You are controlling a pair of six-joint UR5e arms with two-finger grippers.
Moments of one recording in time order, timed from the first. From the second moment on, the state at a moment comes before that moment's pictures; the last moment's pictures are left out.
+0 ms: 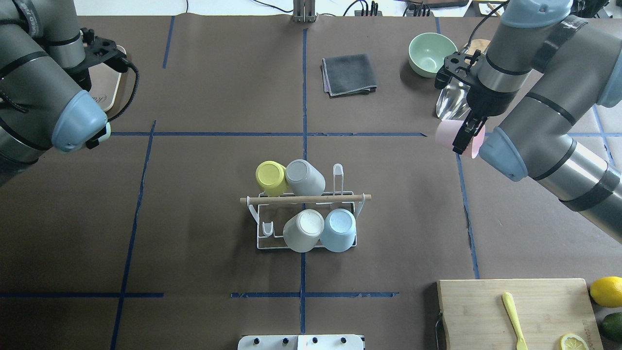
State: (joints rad) left arm -1.00 -2.16 -1.75 -0.83 -2.18 0.17; right arm 0.93 -1.11 1.72 -1.77 2.28 -0.16
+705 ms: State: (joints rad) left arm -1.05 -2.06 -1.91 -1.29 -2.18 0.14; right arm 0.91 -1.13 1.37 -0.59 2.36 0.22
